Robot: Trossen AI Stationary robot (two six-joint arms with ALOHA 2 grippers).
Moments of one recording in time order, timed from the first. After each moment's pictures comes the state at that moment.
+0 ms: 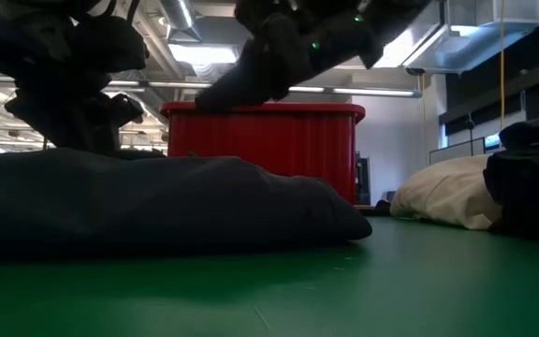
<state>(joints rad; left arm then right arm) -0.31 1.29 0.66 -0.42 -0.13 -0.21 0.08 1.88 1.21 0.23 -0.10 -0.21</state>
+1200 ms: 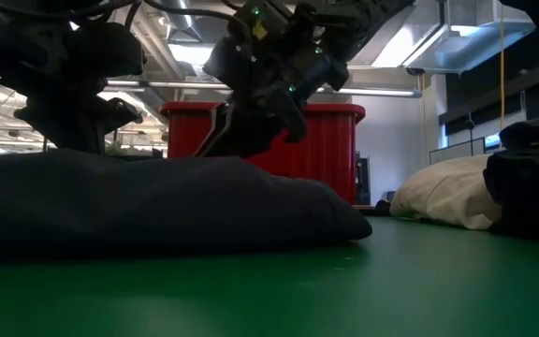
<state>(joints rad) -0.31 1.29 0.66 -0.44 -0.13 -0.25 0.01 2.09 1.45 -0.13 -0.27 -0.46</state>
